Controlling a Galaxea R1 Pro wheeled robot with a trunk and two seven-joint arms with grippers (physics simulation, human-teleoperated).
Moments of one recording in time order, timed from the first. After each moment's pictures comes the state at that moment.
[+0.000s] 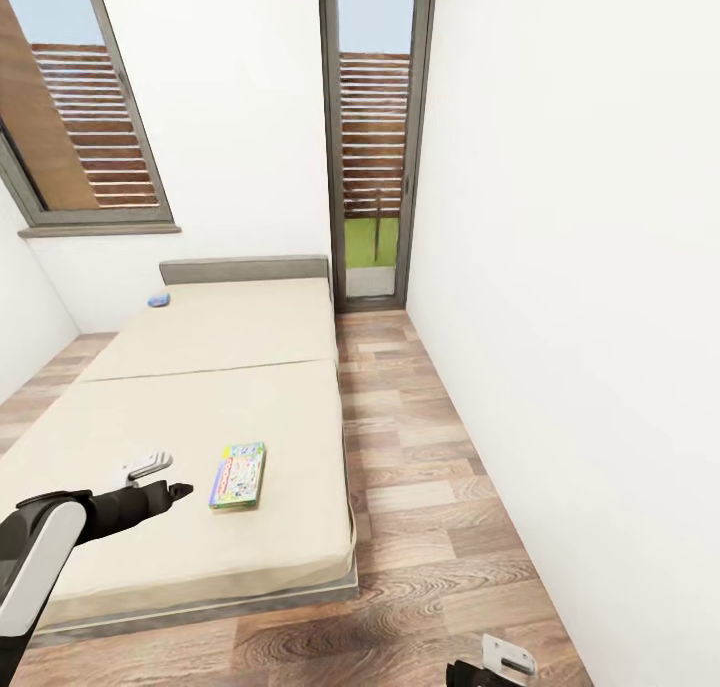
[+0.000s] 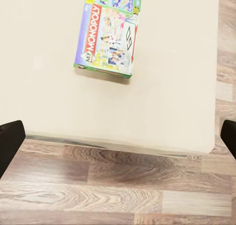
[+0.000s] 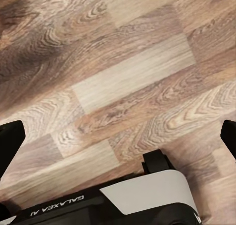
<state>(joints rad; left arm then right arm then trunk) -0.35 0.32 0.14 -1.50 0.72 1.04 0.22 -0.24 0.14 -0.12 -0.66 -0.15 0.33 -0.28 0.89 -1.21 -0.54</state>
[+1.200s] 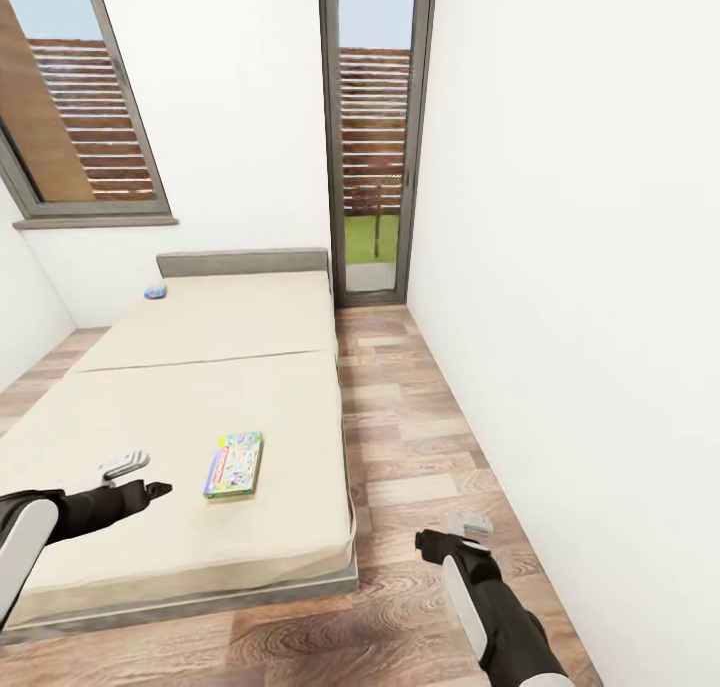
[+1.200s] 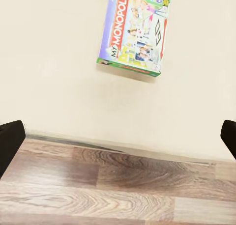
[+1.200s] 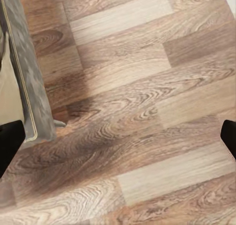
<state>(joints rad) -0.36 0.39 0.18 -1.44 0.73 1.04 0.16 -0.42 0.17 0.01 -0.91 -0.16 0.49 -0.28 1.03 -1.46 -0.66</state>
